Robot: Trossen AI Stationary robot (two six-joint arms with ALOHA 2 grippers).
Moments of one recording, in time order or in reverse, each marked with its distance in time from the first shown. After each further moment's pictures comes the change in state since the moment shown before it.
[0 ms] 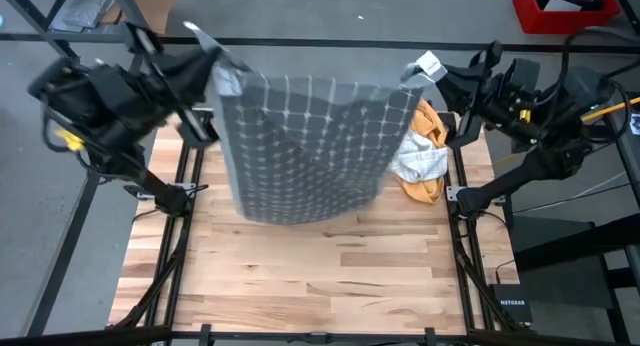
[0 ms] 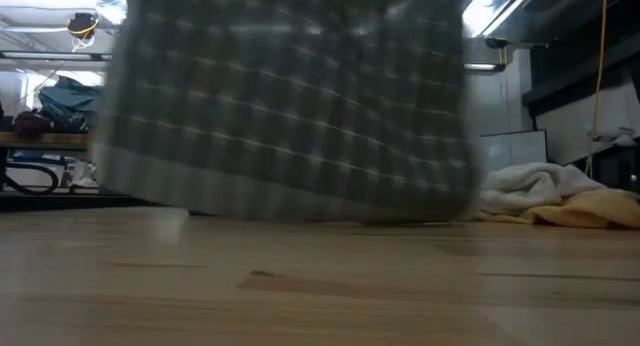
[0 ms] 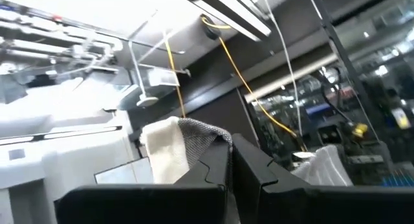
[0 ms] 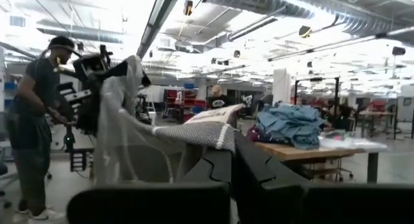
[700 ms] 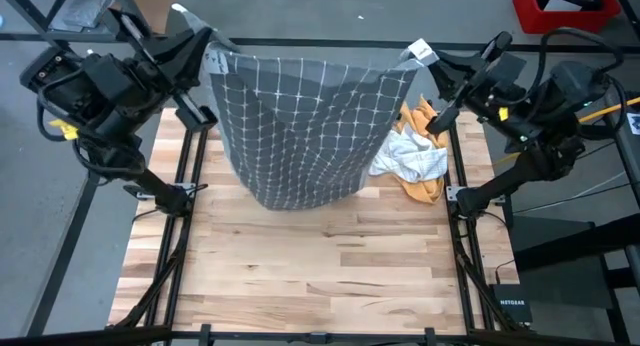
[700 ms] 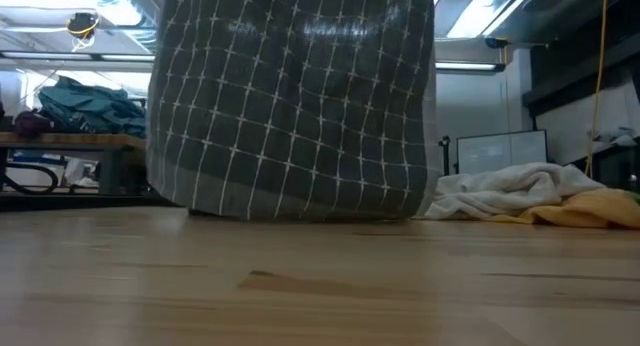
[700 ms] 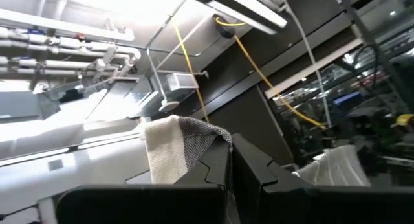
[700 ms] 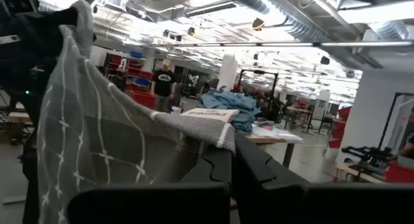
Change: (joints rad) left arm 0.055 -0.005 0.025 0.005 -0.001 0.120; right arm 0.000 0.093 0.130 -0.068 0.220 -0.229
